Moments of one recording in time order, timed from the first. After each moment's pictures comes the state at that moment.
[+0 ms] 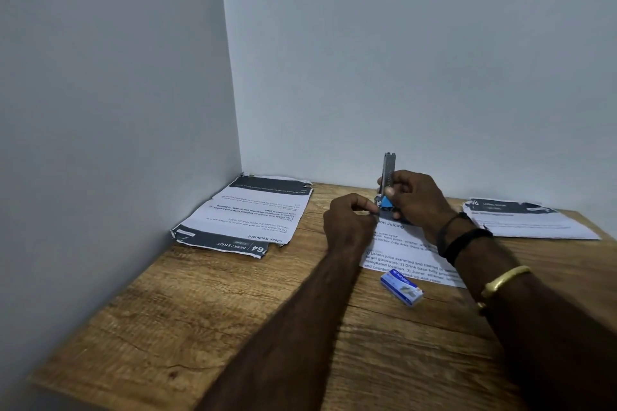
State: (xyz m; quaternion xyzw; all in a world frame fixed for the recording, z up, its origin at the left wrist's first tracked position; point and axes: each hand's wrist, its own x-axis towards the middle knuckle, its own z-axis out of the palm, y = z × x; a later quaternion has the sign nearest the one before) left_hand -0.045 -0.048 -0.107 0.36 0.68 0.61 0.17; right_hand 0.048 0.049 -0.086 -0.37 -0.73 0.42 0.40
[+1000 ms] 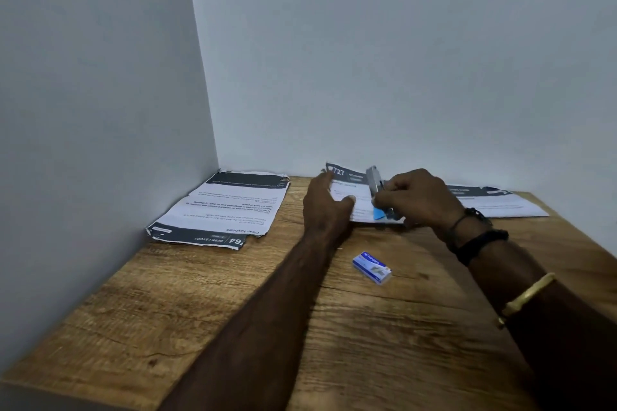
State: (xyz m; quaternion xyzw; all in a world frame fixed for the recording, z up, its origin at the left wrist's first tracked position) left_hand -0.051 -0.041 -0.111 0.43 0.66 0.60 0.12; right_hand 0.103 0.006 -0.060 -0.46 -0.80 0.26 0.30
